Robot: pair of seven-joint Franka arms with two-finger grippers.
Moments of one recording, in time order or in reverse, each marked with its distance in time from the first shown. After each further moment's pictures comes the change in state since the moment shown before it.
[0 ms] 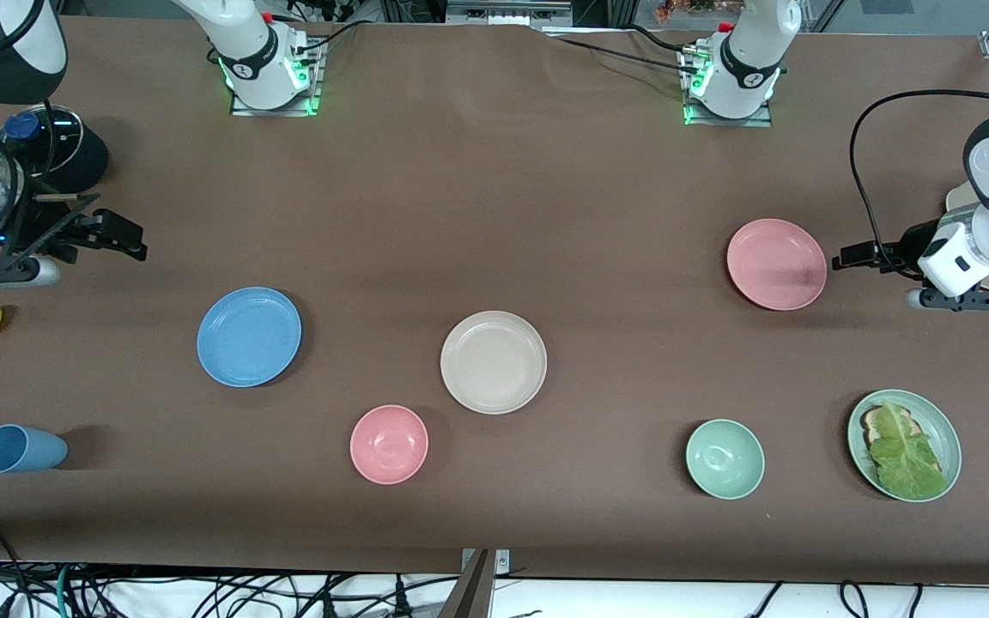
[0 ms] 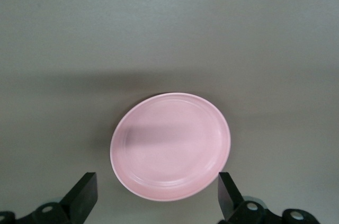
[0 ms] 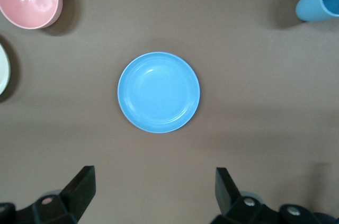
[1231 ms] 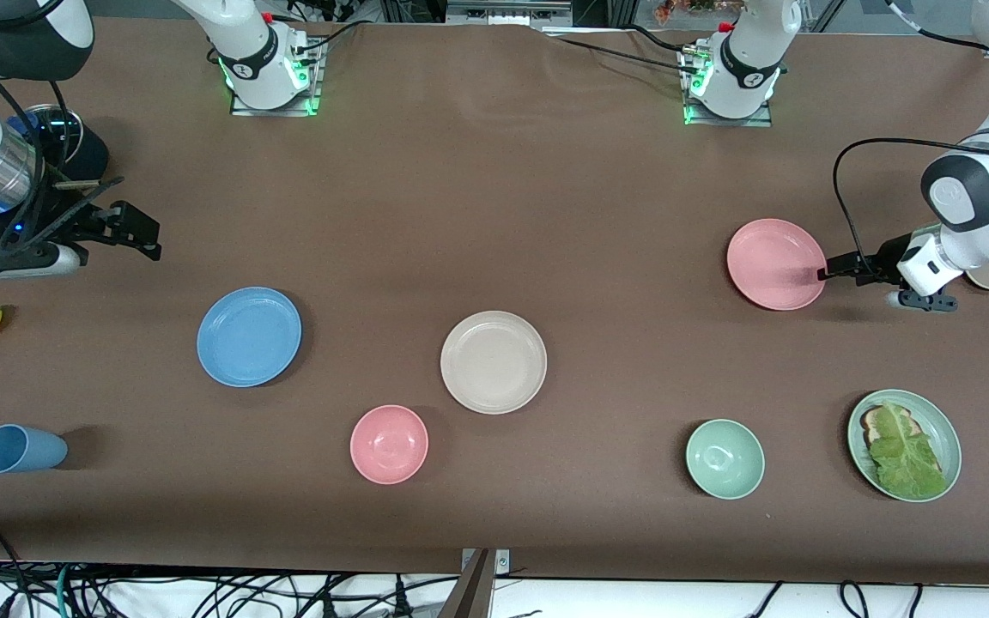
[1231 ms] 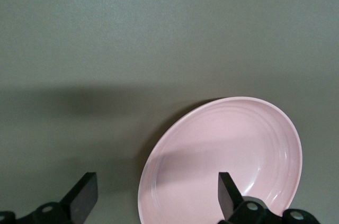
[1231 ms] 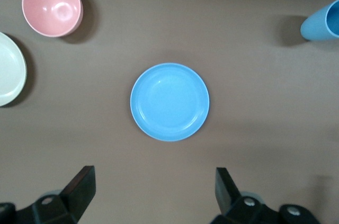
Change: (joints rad) left arm 0.101 0.144 -0.005 -0.154 -0.143 0.302 0.254; right arm 0.007 -0.030 0.055 -0.007 -0.009 0.012 0.025
